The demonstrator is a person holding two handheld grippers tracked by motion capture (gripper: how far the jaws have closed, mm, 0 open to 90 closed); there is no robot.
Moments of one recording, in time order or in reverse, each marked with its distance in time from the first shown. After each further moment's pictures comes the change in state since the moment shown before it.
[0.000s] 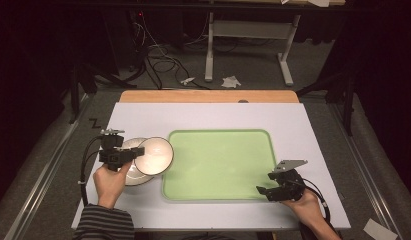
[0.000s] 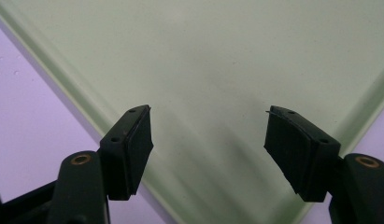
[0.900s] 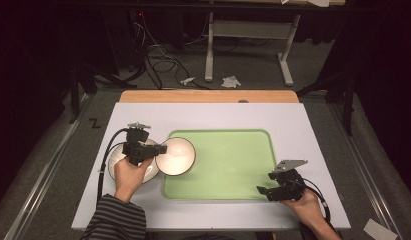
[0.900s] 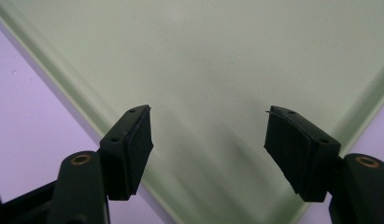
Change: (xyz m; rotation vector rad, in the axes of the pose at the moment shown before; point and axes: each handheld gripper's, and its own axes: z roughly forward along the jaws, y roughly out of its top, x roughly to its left) left arm -0.049 0.022 0.030 0.073 -0.110 0.127; right arm 0.000 0.000 0.000 0.001 -0.004 0.001
